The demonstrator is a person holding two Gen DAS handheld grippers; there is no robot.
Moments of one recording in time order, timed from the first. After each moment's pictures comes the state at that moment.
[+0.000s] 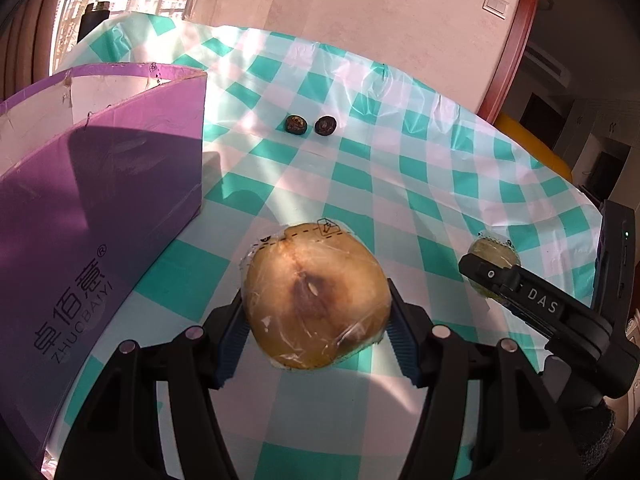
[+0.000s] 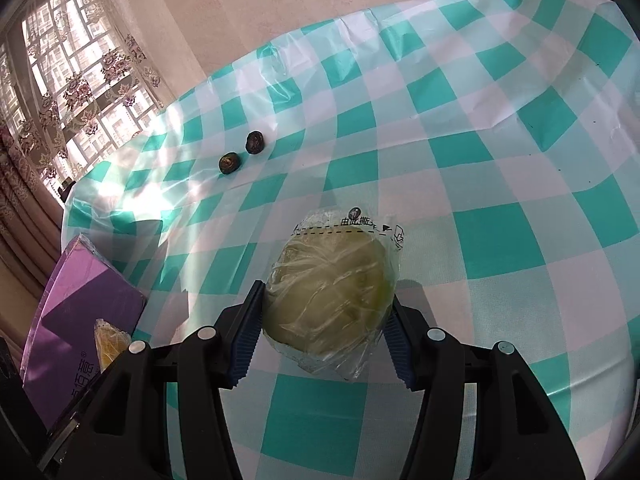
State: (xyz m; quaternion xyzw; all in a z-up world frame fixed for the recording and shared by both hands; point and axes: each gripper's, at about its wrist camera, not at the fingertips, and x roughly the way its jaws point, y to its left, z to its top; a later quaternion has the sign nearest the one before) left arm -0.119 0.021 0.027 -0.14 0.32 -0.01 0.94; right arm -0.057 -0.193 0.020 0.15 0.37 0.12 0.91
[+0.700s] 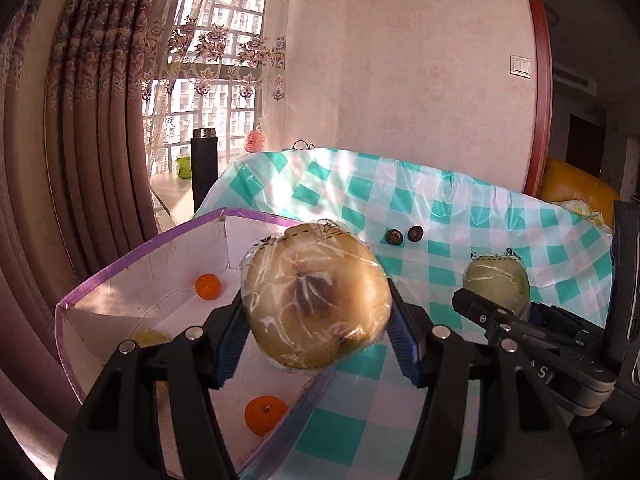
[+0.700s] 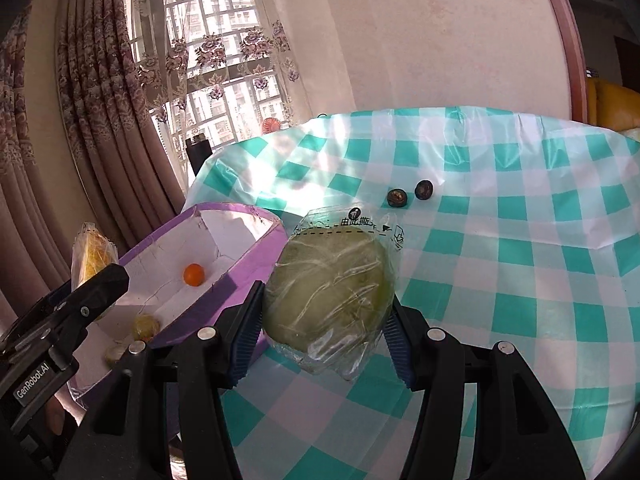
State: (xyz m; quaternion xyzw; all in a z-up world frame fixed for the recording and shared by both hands) left arm -0.227 0.106 0.148 -0.06 0.21 0.14 0.97; right arm -0.126 -0.048 0.116 0.04 0.28 0.28 0.92
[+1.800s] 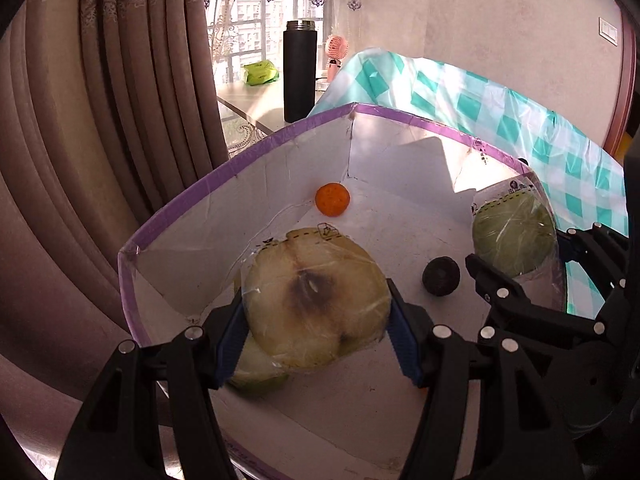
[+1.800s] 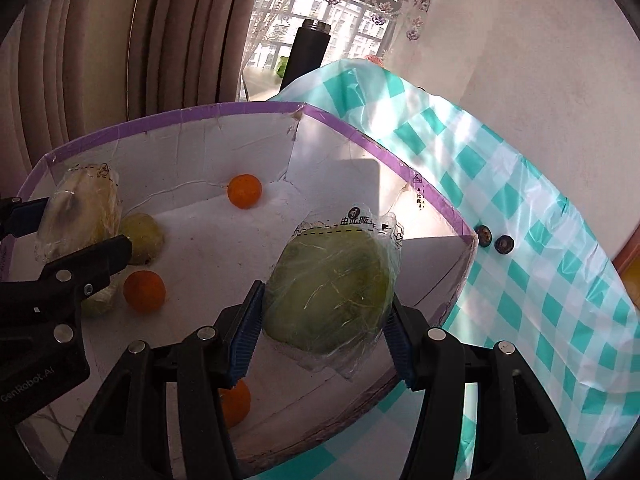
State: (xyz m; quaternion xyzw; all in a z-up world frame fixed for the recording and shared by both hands) left arm -0.224 0.237 0.094 -0.10 0.37 0.22 0.90; right arm -0.144 0.137 0.085 -0.26 0.29 0.29 0.88
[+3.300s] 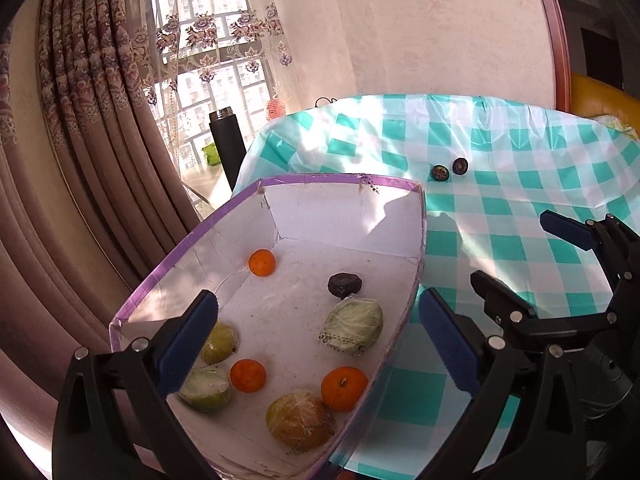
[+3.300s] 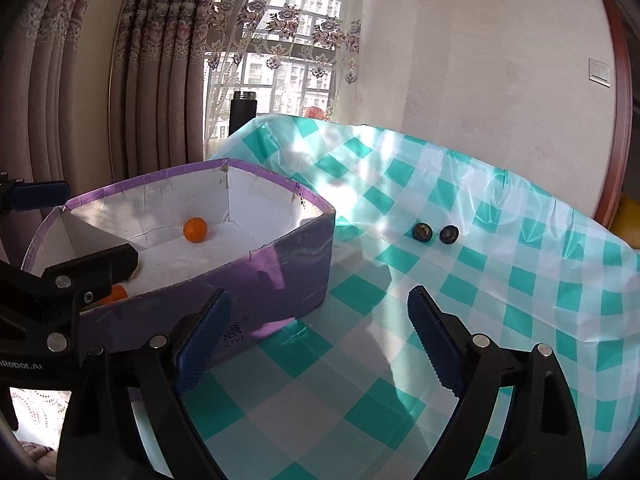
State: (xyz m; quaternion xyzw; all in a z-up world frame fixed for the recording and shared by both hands) left arm -0.211 0.102 0.135 0.06 0.30 0.19 0.93; right arm -0.138 -0.021 0.094 -0.11 0.22 0.28 0.93
